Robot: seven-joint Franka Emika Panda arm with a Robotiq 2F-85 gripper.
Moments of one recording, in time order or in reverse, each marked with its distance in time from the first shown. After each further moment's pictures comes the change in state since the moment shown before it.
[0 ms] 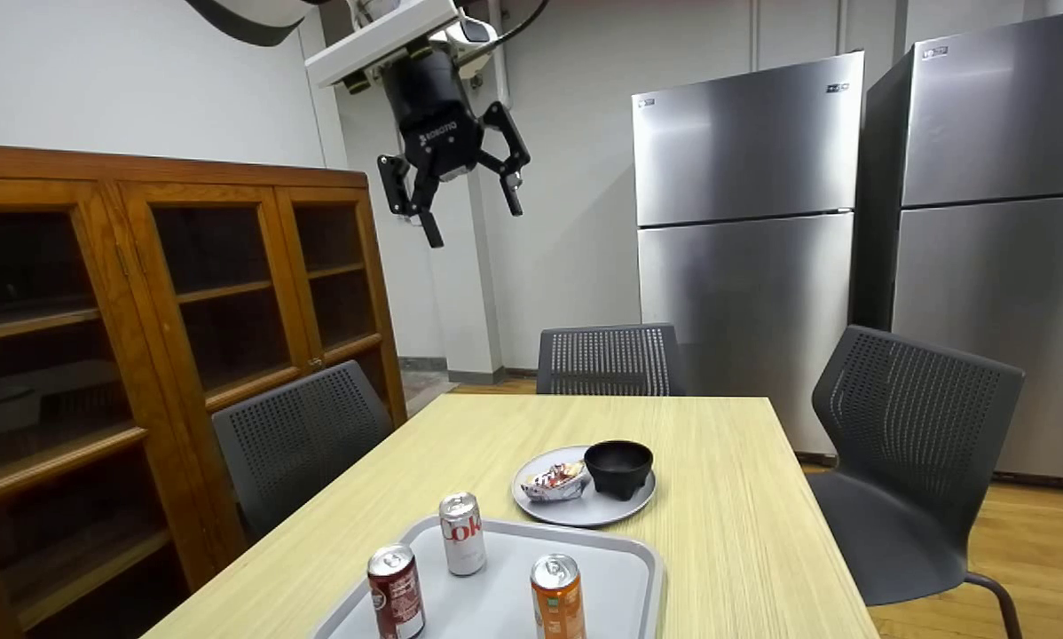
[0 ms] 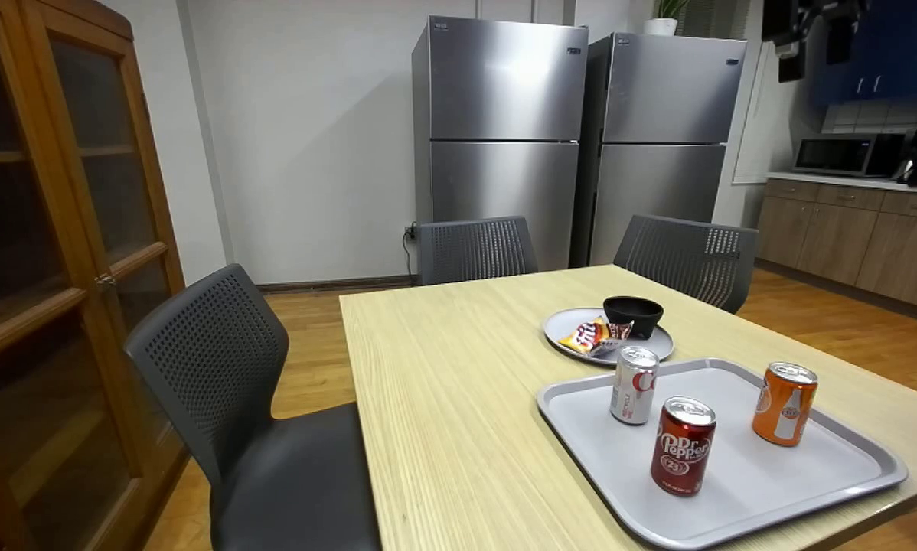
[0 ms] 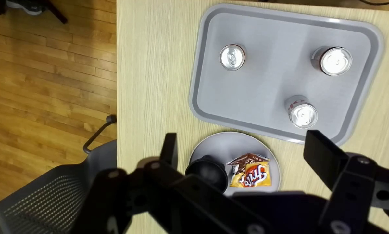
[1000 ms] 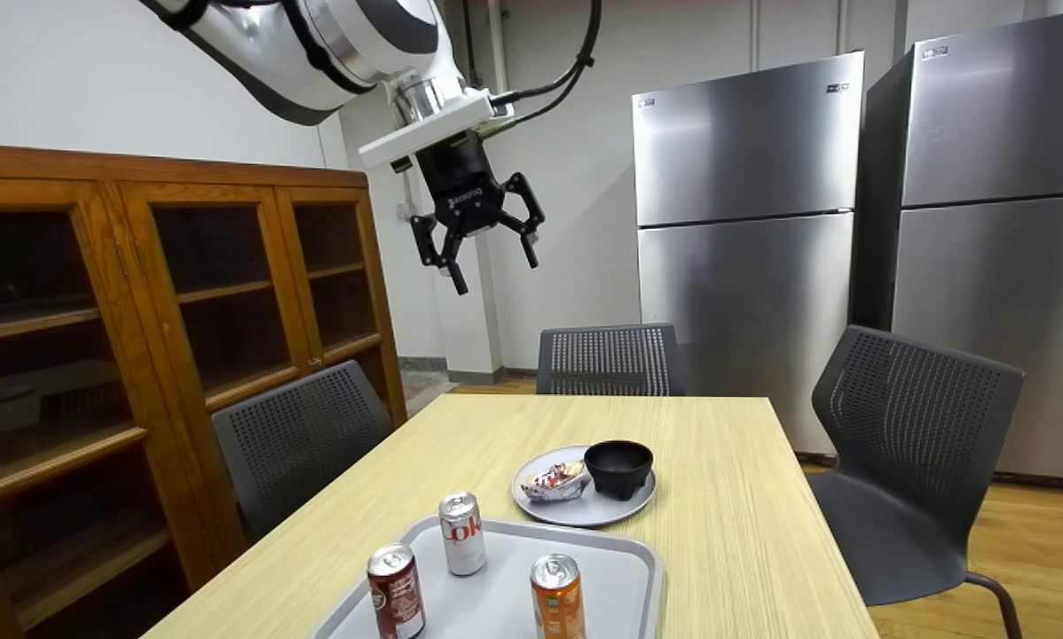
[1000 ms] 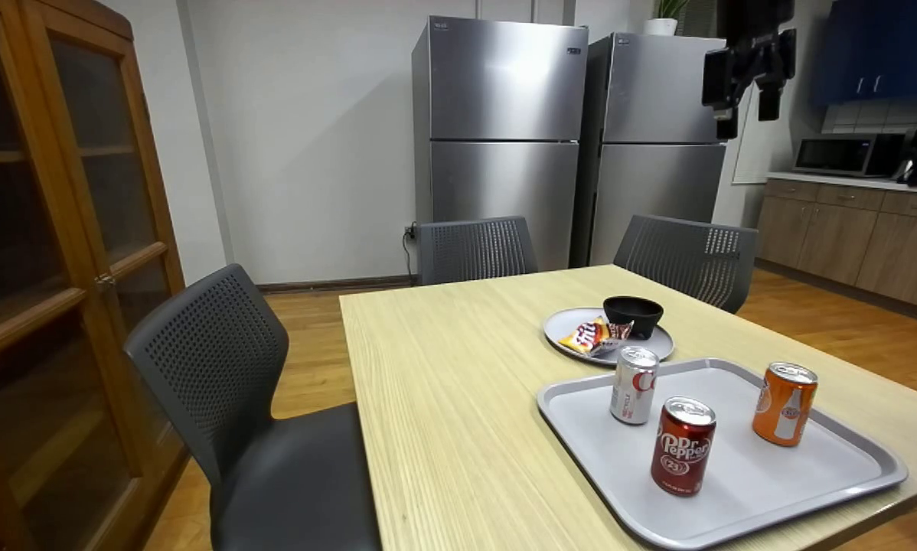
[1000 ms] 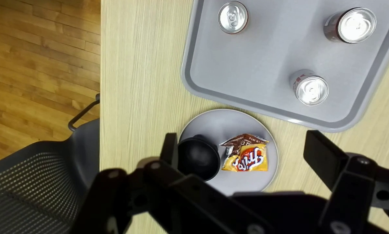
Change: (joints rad) arm 0.007 0.156 0.000 -0.003 0.001 0.201 0.000
